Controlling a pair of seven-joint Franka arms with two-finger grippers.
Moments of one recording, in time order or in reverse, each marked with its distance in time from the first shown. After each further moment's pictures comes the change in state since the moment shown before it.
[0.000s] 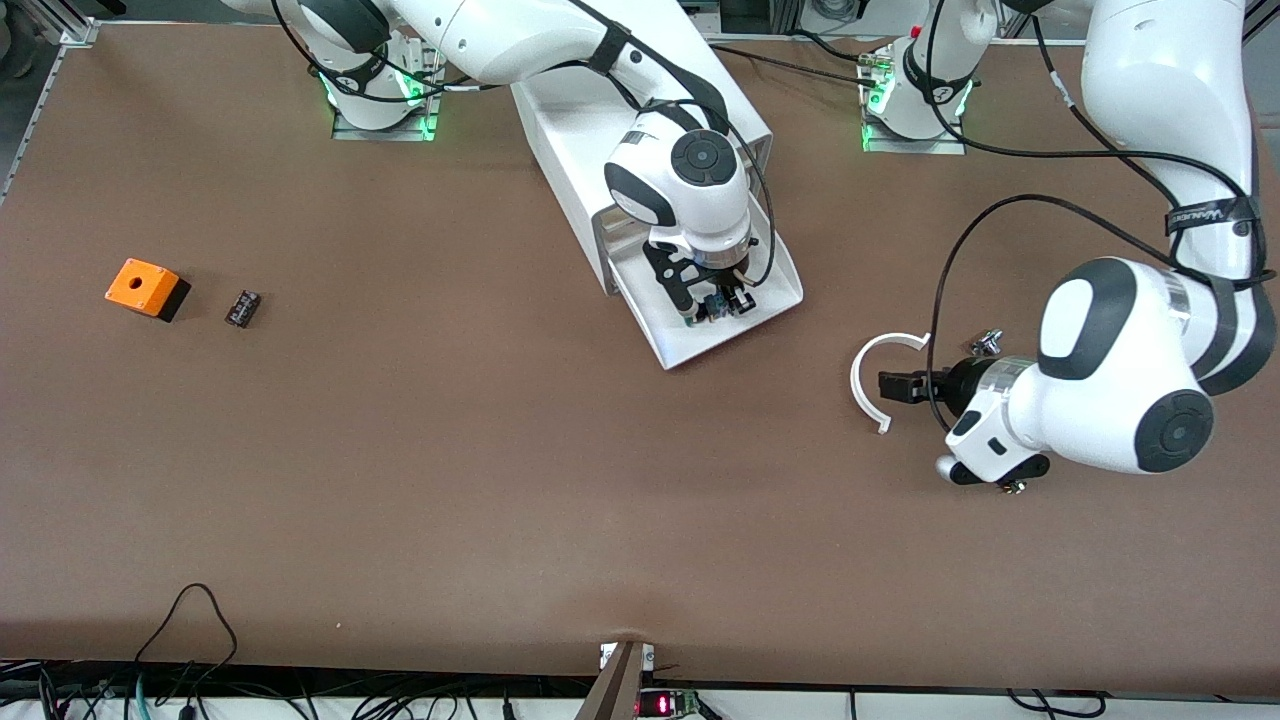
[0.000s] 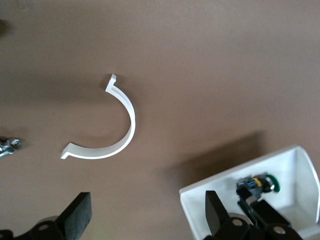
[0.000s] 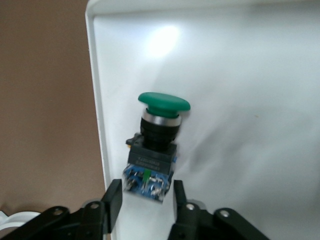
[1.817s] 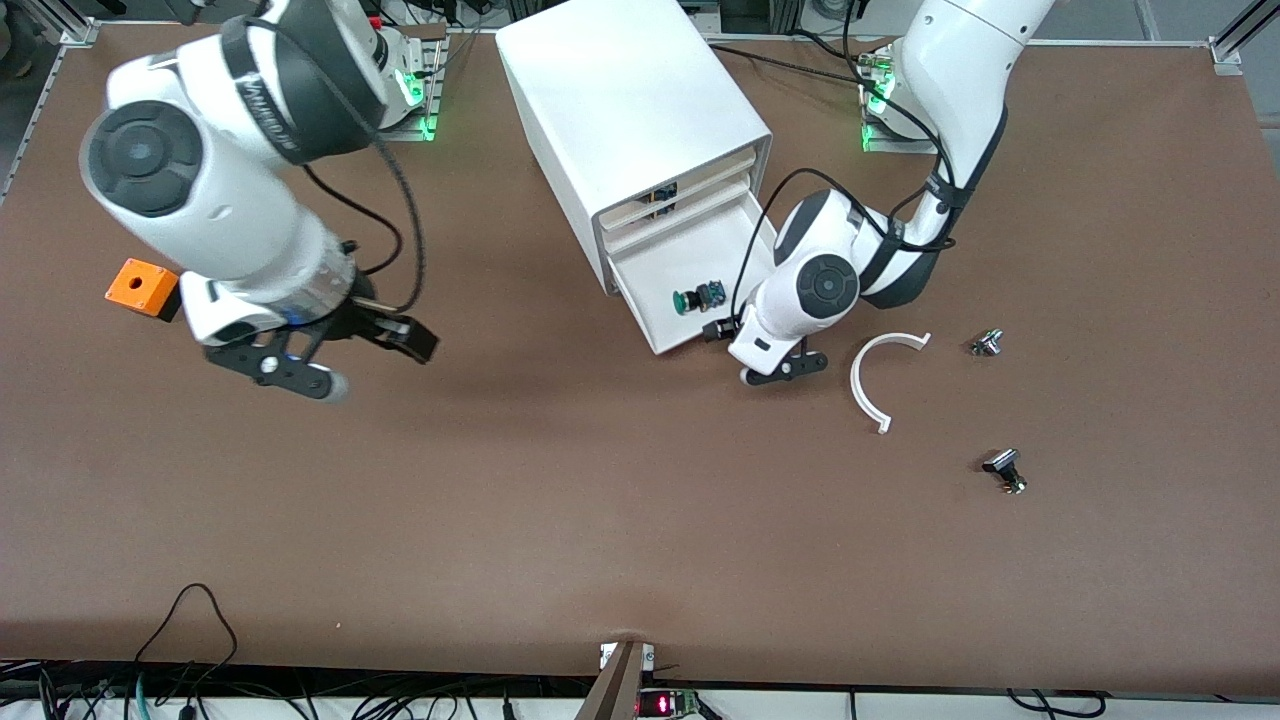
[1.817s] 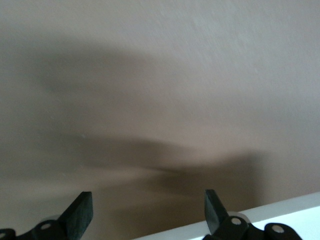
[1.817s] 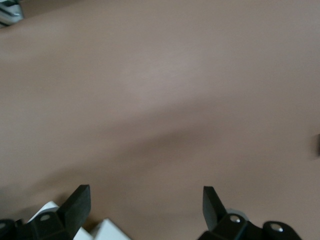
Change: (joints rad) left arm -0.291 -0.152 -0.101 -0.732 0.002 0.789 -0.359; right arm -0.459 -0.508 -0.227 -0.108 0.131 -0.582 -1.458
